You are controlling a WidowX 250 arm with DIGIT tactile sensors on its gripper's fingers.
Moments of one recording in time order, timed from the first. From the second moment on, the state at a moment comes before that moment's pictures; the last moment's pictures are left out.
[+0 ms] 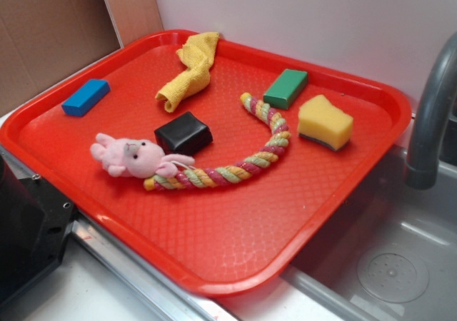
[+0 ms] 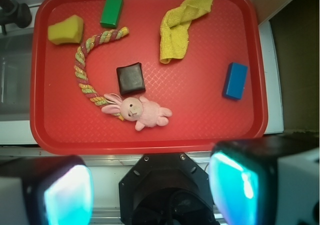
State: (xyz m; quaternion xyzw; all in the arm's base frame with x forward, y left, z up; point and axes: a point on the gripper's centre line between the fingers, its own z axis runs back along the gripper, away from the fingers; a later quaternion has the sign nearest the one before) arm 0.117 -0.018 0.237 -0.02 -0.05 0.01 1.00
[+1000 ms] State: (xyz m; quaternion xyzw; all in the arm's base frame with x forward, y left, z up) arm 0.153 0.085 0.135 -0.01 -0.04 0.18 0.98
